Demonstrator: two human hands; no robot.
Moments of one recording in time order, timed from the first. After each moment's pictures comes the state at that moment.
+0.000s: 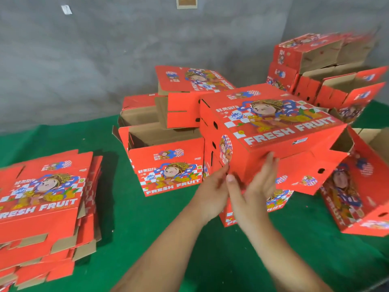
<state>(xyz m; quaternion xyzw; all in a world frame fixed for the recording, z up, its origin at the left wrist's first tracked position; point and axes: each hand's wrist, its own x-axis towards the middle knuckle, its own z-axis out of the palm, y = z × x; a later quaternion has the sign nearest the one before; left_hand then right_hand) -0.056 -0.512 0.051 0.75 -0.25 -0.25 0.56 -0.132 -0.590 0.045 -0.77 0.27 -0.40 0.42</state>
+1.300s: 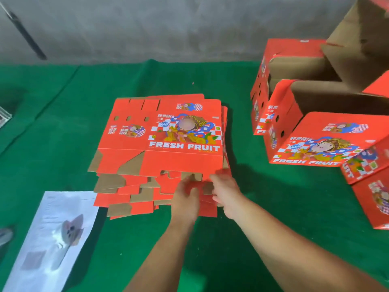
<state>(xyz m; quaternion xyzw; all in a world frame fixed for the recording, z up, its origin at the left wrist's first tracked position) 0.057 -0.049 -0.051 0.78 0.17 -0.11 0.59 0.078 -0.163 -0.048 -0.67 0.35 0.12 0.64</state>
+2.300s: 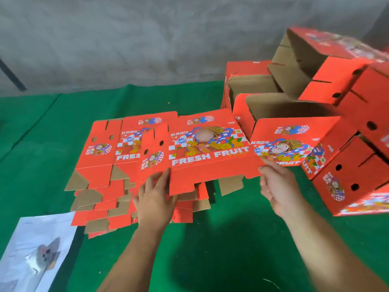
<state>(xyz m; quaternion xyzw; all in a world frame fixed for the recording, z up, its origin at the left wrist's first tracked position) 0.053 -0.043 -0.023 0.97 -0.03 0.04 0.22 -0.005 -0.340 0.023 -0.60 0.31 -0.09 0.73</state>
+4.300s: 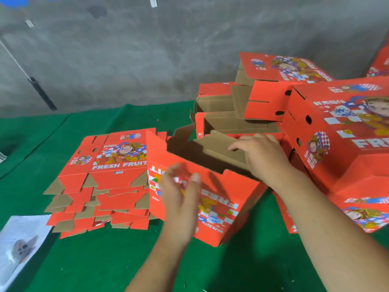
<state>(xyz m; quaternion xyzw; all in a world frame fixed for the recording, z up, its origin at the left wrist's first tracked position) -0.074 -0.296 0.089 0.77 -0.03 0.10 0.63 -0.006 -0.519 0.115 -0.99 -0.06 -0.13 0.09</state>
